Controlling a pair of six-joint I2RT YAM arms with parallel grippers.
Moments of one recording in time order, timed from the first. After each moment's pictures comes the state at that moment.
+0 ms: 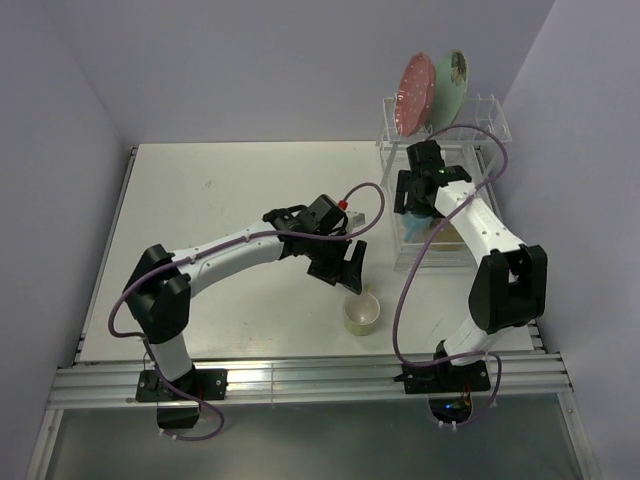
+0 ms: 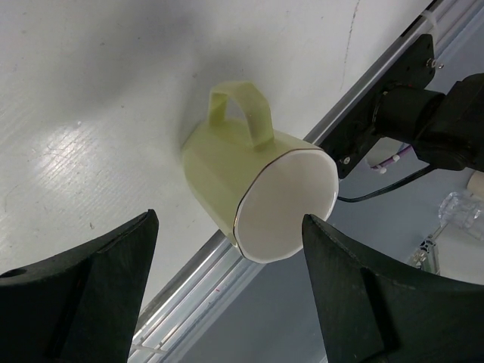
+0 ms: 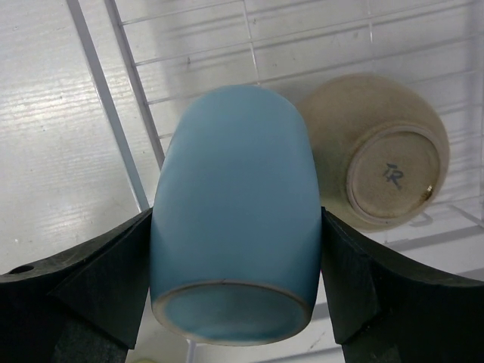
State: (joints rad) left arm -0.92 1.76 1.43 -0.66 0.39 -0.51; right arm 0.18 1.60 1.37 -0.80 0.29 0.30
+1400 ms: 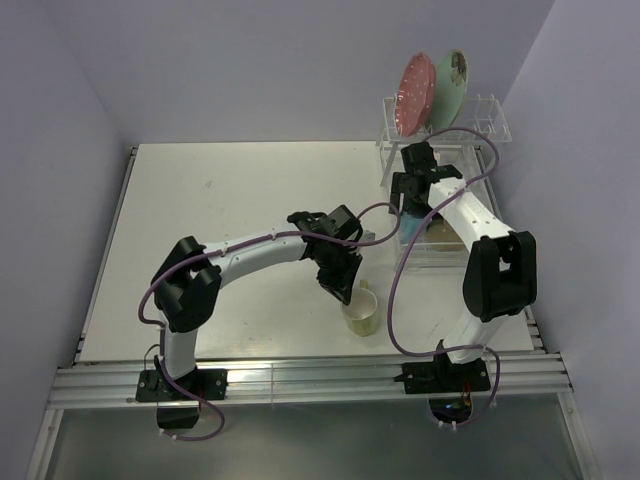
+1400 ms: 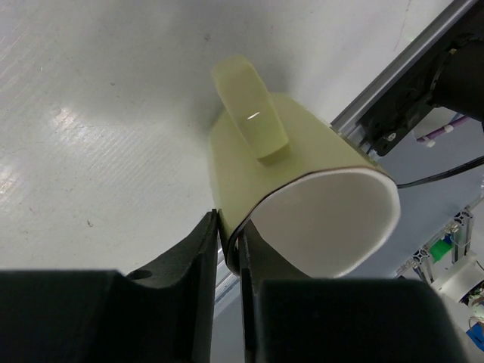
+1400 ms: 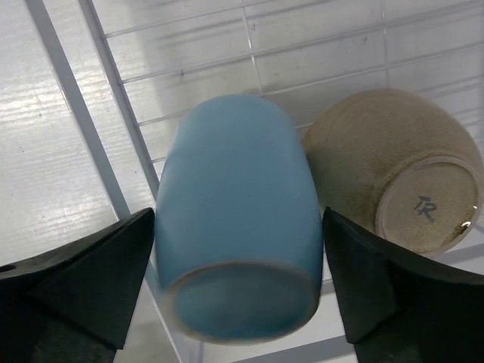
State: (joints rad) left arm -0.96 1.92 1.53 -0.79 0.40 -0.44; right arm 0.19 1.70 1.37 -0.75 0.30 0.32
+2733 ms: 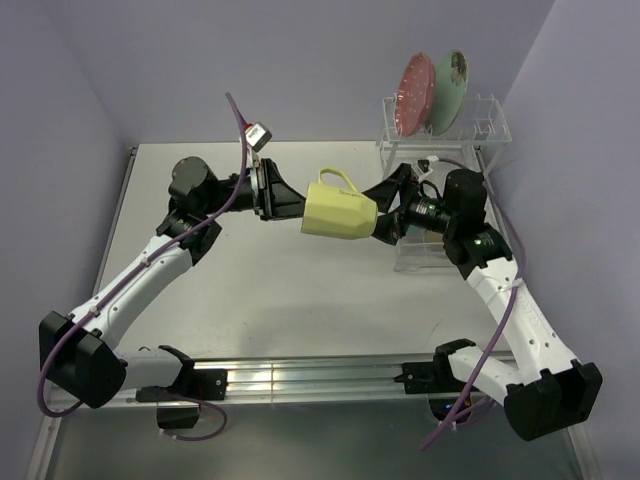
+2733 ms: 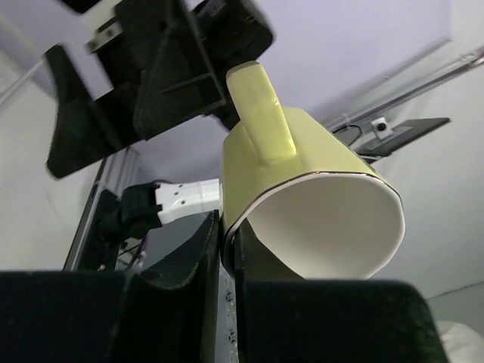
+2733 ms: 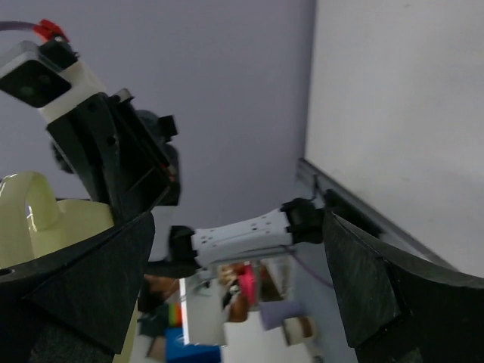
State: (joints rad) left arm -0.51 1.27 1.11 0.41 1.01 -1.25; right arm 0.24 1.02 1.01 -0.29 -0.78 1.21
